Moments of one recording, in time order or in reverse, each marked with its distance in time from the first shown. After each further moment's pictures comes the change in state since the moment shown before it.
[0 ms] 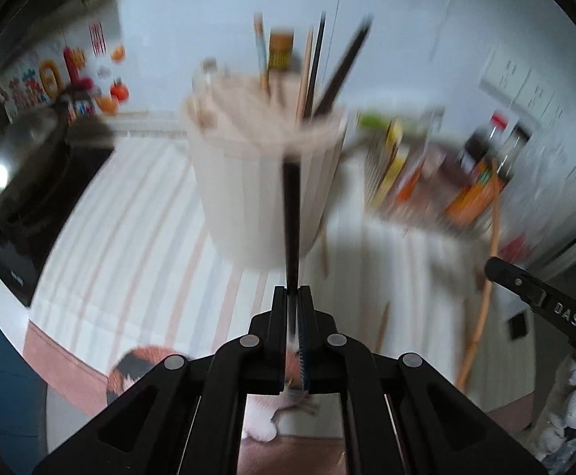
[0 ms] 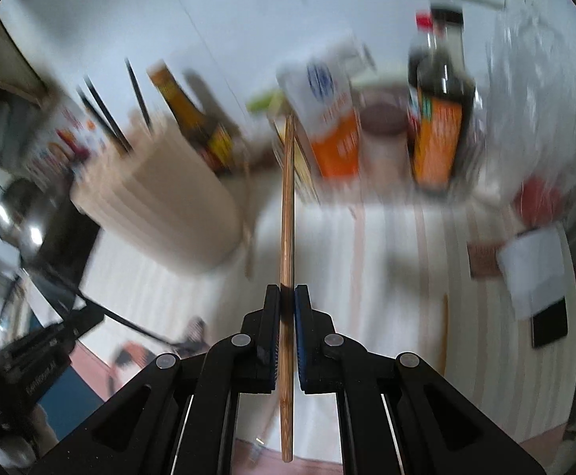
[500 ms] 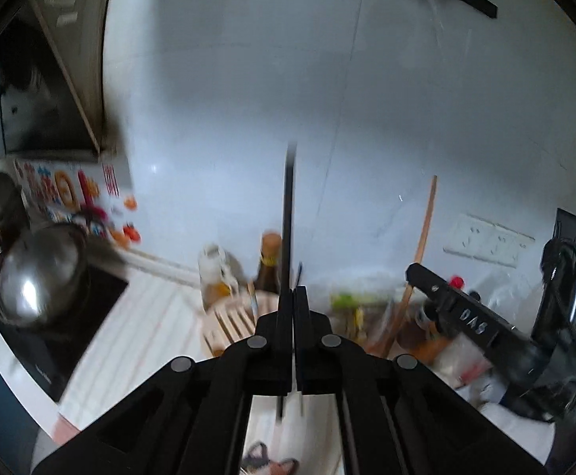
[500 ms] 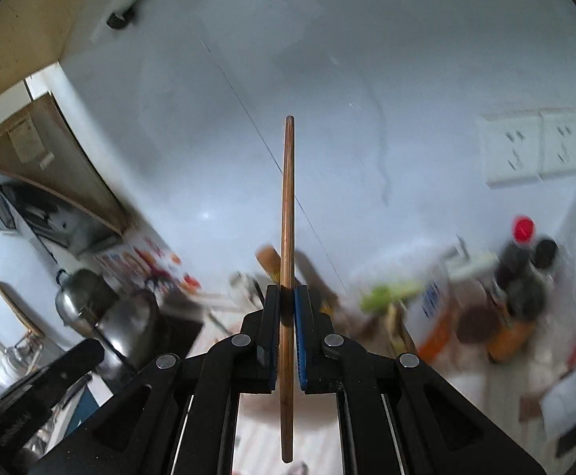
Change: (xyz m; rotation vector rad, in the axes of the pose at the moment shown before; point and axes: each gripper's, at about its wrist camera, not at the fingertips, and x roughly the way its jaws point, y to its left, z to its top) left arm -0.105 -0.002 0.140 -0.005 -0.330 -0.004; right arm -0.067 0.097 0.160 -0.027 -0.353 0.217
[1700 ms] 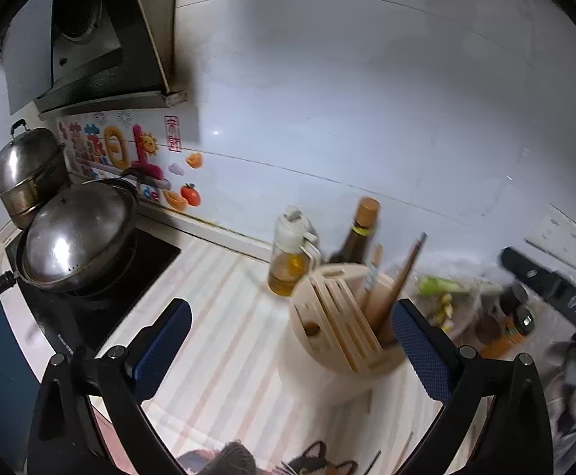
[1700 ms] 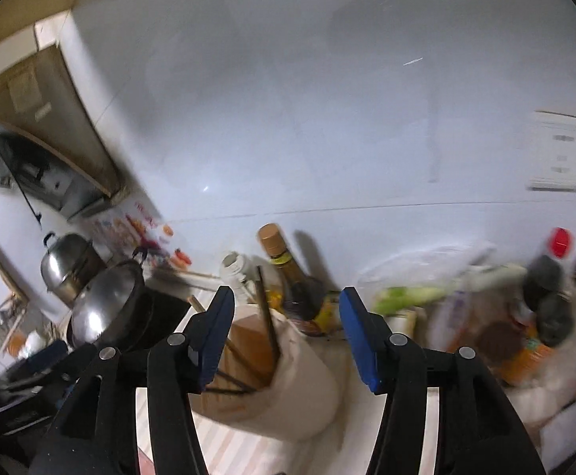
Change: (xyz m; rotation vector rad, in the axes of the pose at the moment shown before) left arm 0.035 0.082 -0.058 -0.078 0.060 0.150; right arm 0.041 0.013 -0.009 -0.102 0.069 -0.029
